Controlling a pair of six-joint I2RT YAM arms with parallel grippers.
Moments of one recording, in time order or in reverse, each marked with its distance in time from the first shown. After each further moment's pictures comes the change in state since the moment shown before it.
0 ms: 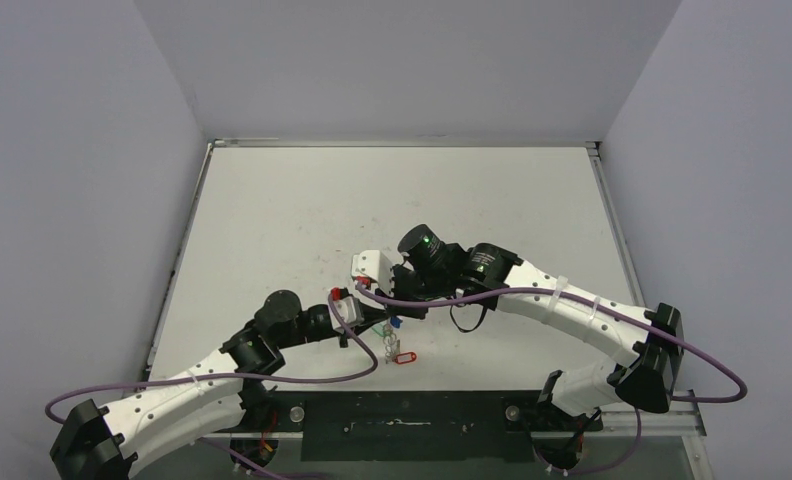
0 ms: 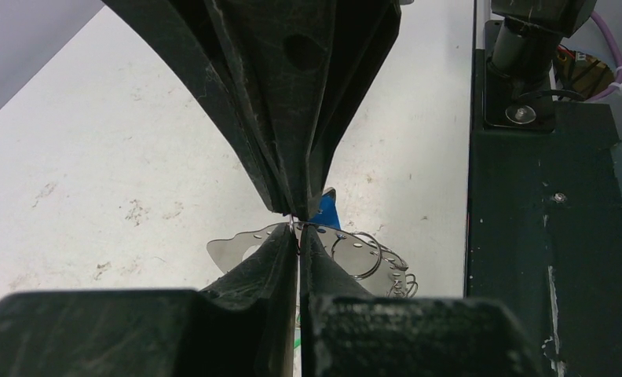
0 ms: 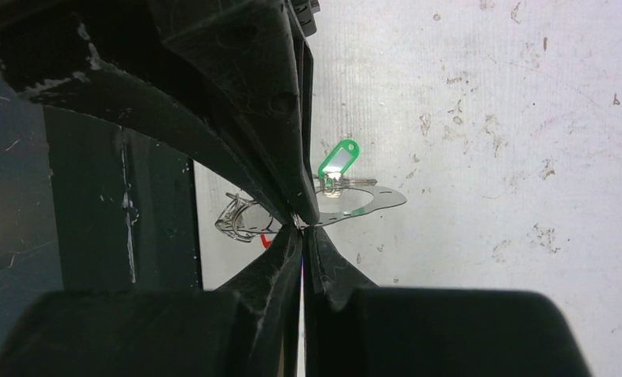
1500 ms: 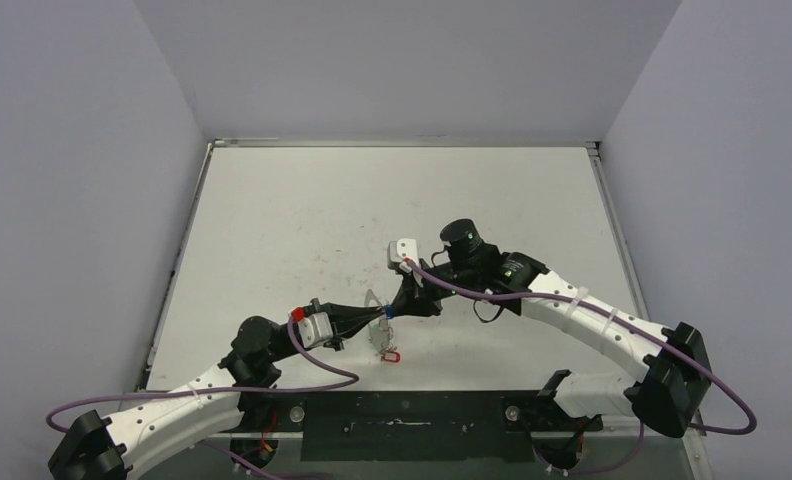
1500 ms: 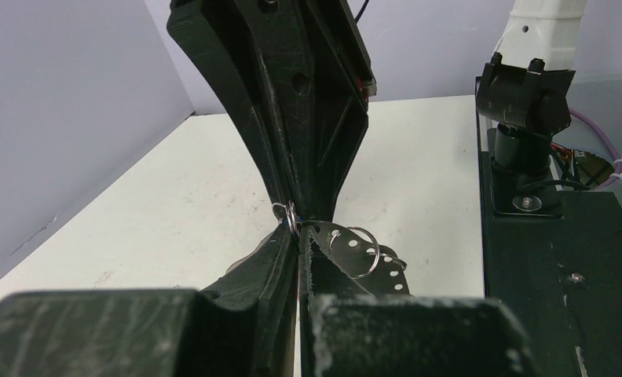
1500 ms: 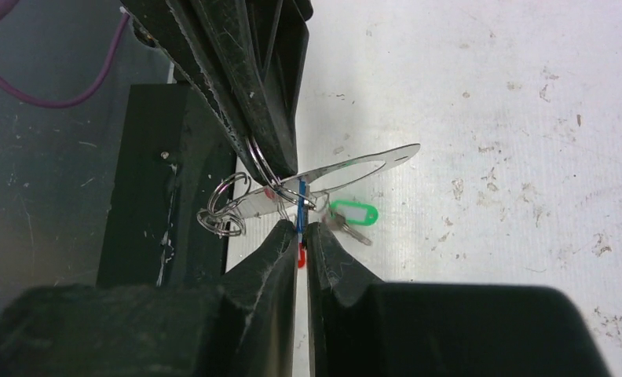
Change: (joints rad) left arm 0.000 -0.106 -0.191 0.448 -0.014 -0.076; right arm -0.199 -0.144 -0.294 0.359 -0.420 0.035
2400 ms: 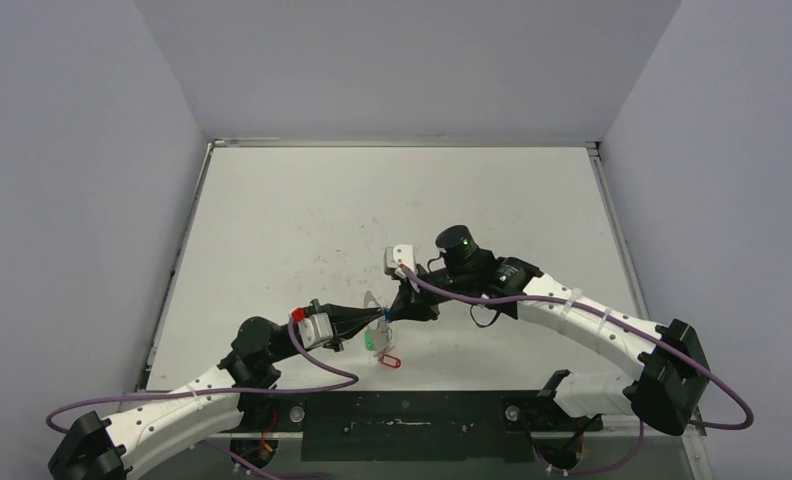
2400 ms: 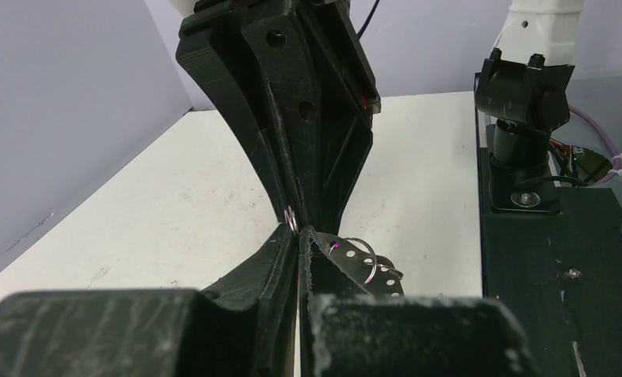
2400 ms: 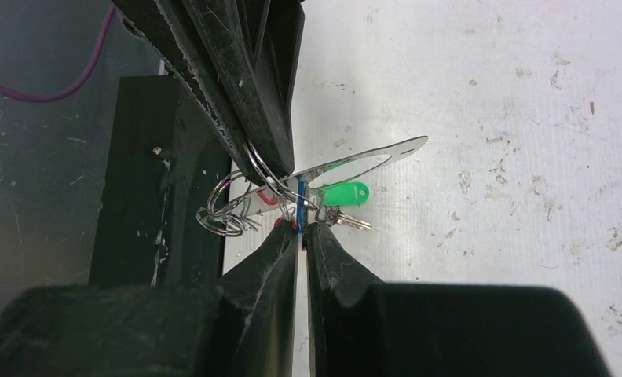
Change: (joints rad) left arm 0.000 -0.012 -0.006 -0.012 -0.001 0.000; right arm 0.006 0.011 -0.043 0.043 0.026 0.015
